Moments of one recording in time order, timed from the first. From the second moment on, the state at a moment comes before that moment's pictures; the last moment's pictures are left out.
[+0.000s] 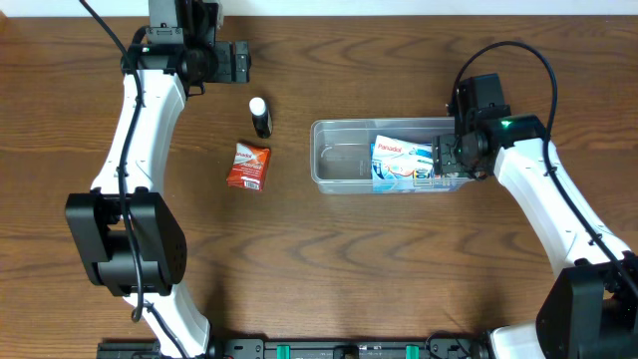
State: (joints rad) left arm -0.01 1.95 1.73 -0.68 0.20 0.01; right arm 0.17 1.62 1.22 -0.84 0.11 0.11
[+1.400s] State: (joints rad) left arm -0.01 1.95 1.73 -0.68 0.20 0.01; right arm 0.17 1.75 1.22 -0.68 0.08 -0.09
